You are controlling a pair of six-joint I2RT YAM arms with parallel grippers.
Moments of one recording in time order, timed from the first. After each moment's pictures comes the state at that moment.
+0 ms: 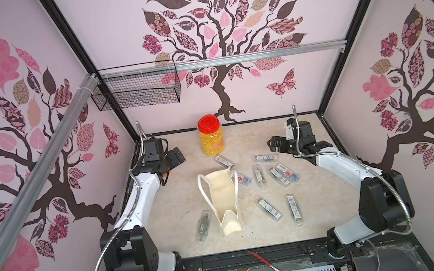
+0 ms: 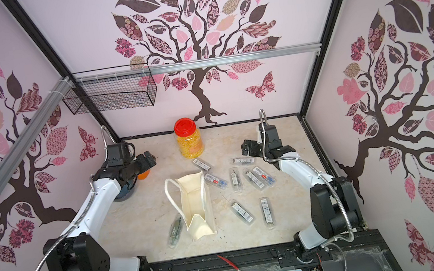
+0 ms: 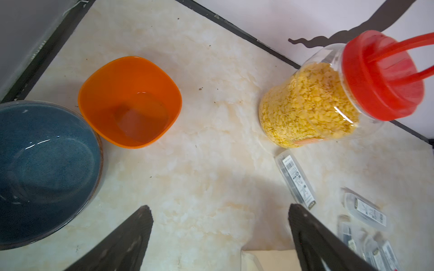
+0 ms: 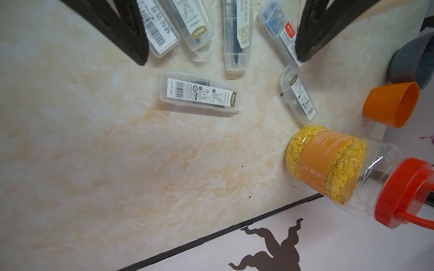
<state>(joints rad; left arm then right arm) -0.02 1.41 1.22 -0.59 0.07 -0.42 0.20 1.51 1.07 -0.23 -0.18 0.43</state>
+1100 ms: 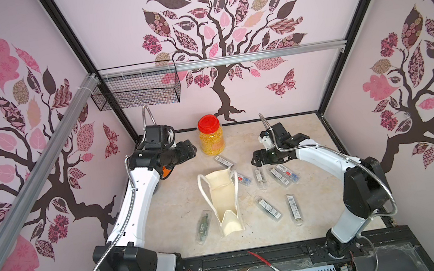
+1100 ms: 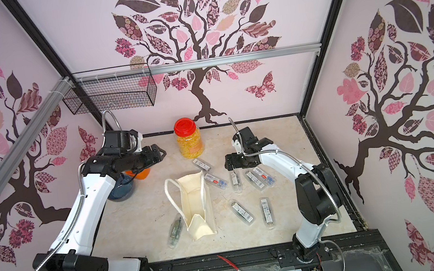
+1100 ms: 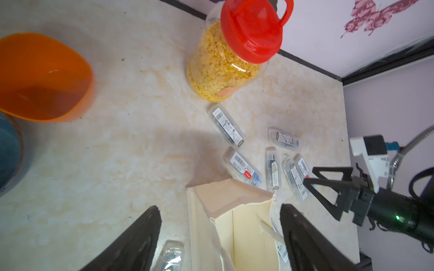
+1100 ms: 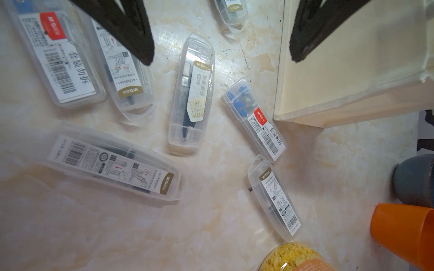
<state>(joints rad) -0.17 1.39 1.51 -0.97 0.22 -0.42 0.41 1.70 1.33 -0.66 -0.24 0.30</state>
